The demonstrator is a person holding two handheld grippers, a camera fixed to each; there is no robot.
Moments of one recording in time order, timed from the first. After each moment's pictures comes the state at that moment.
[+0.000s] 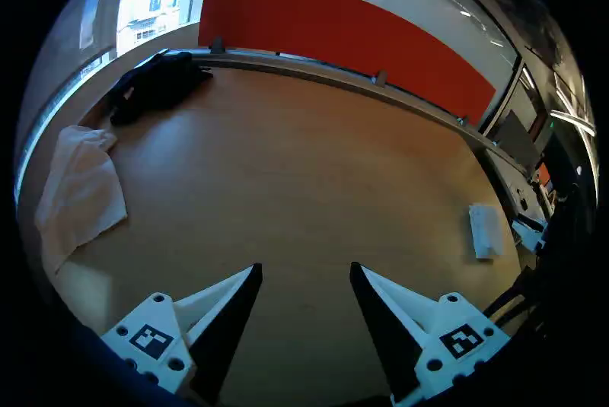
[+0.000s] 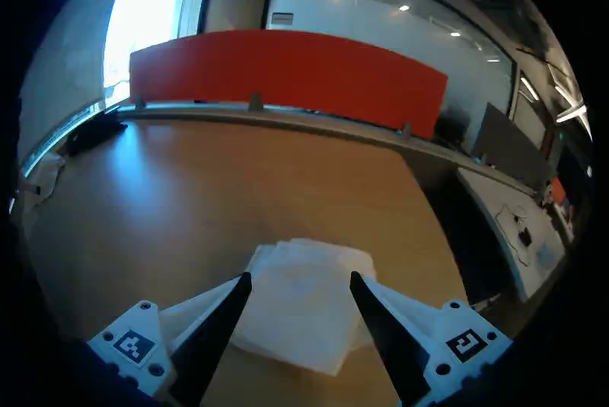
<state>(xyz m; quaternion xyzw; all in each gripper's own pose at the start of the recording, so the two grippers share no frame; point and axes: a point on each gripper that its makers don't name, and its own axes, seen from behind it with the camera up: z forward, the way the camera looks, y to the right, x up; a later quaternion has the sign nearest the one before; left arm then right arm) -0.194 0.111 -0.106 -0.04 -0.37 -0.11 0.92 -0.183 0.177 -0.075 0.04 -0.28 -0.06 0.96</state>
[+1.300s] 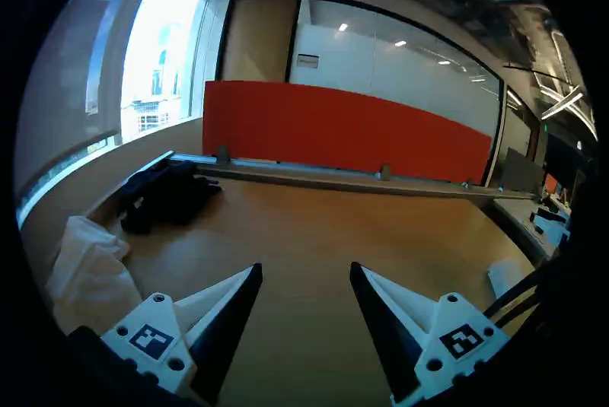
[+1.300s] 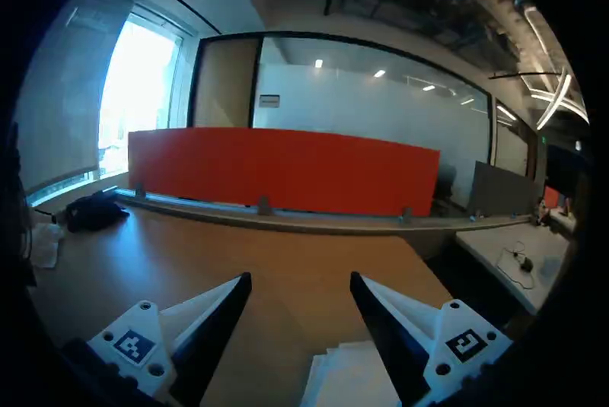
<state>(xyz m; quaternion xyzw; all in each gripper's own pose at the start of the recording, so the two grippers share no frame) -0.111 0.058 -0.012 -0.01 -0.15 -0.06 0.99 -0.071 0.068 -0.010 0.02 -0.10 -0.03 0.99</state>
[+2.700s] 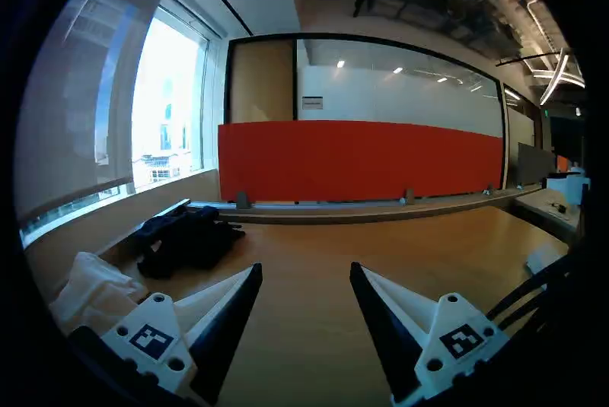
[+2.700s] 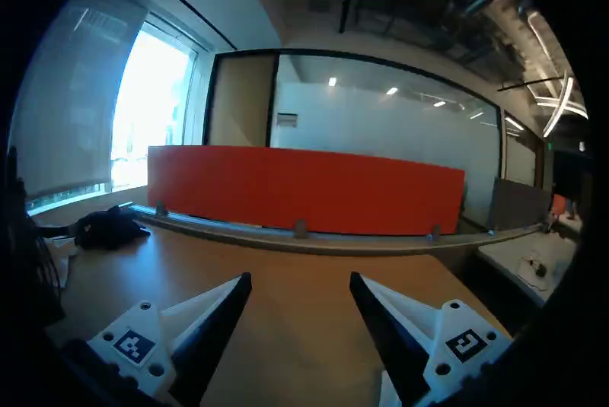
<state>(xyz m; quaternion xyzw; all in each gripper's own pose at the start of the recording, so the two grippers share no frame) -0.125 0.011 0.019 0.02 -0.04 0.00 1.00 -0.054 -0.048 0.006 0.04 -0.06 -0.03 1.00</state>
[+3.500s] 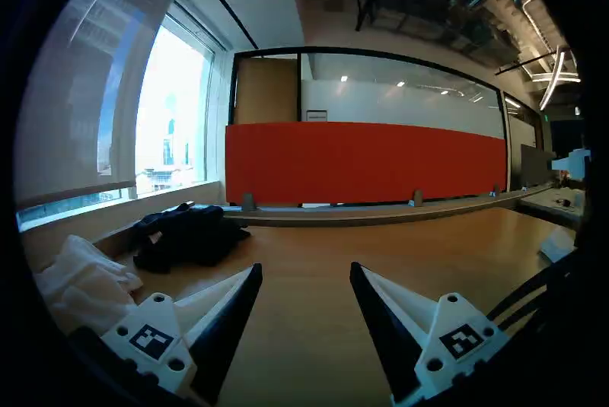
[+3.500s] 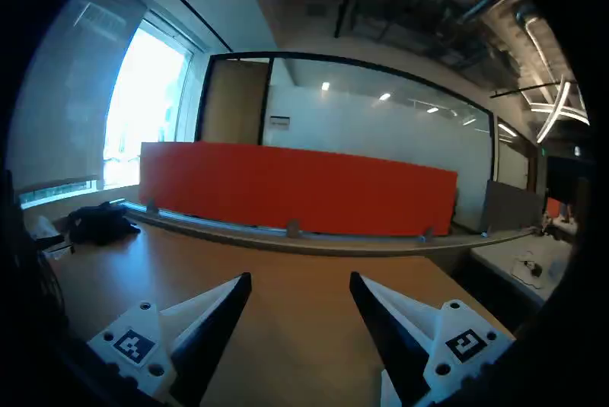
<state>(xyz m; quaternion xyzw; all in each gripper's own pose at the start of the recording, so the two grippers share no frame) -0.177 -0.013 0.028 0.03 0.00 0.00 1.00 -0.073 -0.045 0.010 0.02 -0.04 -0.04 1.00</state>
